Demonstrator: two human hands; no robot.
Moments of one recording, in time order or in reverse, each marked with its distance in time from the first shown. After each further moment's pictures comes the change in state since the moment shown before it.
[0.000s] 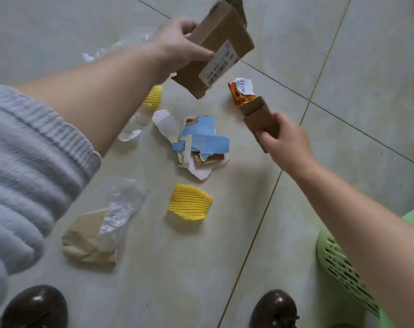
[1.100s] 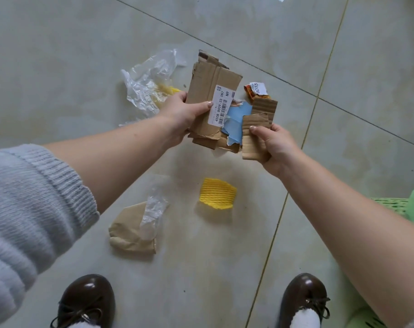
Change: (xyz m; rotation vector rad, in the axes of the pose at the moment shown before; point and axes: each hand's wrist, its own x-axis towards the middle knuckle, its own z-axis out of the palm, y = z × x) left_hand -0.079 -0.057 -0.001 -0.394 0.074 -0.236; right_hand -0.029 -0.060 0.040 1.122 -0.079 0.562
